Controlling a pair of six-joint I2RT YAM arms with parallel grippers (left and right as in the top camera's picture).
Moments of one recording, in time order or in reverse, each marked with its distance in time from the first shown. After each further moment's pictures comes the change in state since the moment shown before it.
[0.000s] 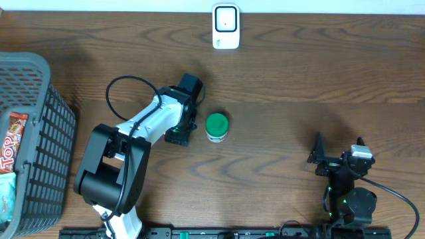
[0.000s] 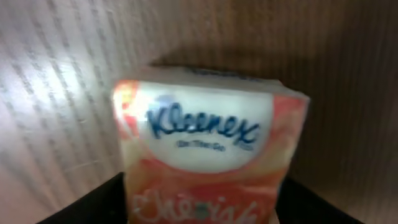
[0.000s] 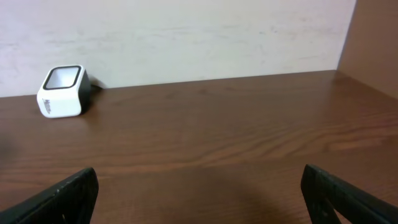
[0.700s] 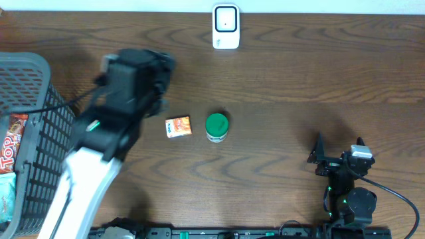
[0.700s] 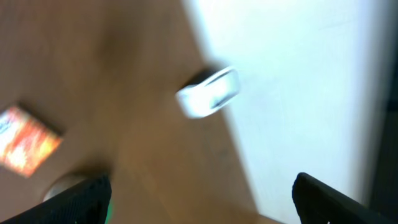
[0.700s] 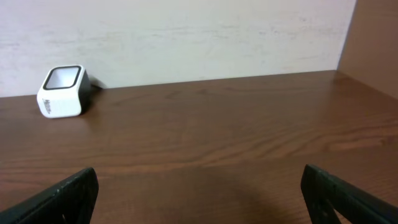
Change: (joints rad) left arm 0.112 -0.722 0.173 0.042 -0.069 0.379; right arm 0.000 0.000 0.000 0.000 0.000 0.000
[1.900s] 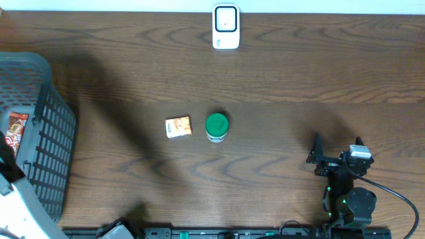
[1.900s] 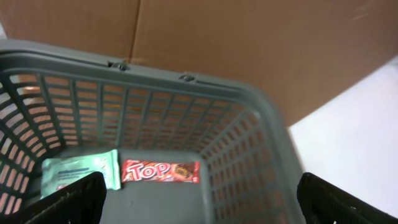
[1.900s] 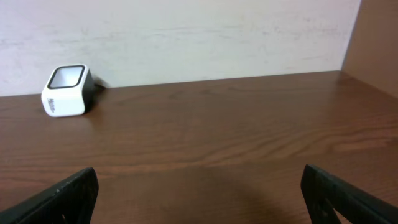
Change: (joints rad) left arm 0.951 0.013 0.276 -0.243 -0.364 0.652; right arm 0.012 0.000 0.000 0.000 0.000 0.000
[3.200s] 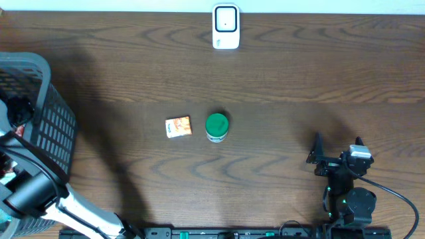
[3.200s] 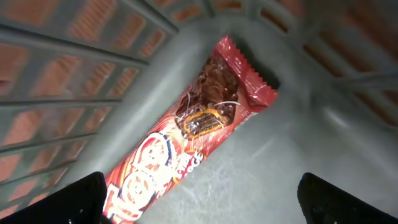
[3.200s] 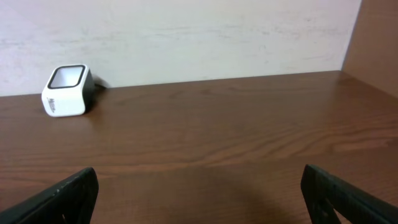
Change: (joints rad) left arm 0.082 0.827 -0.002 0.134 0.229 0.826; right arm 0.001 0.000 0.000 0.000 0.000 0.000
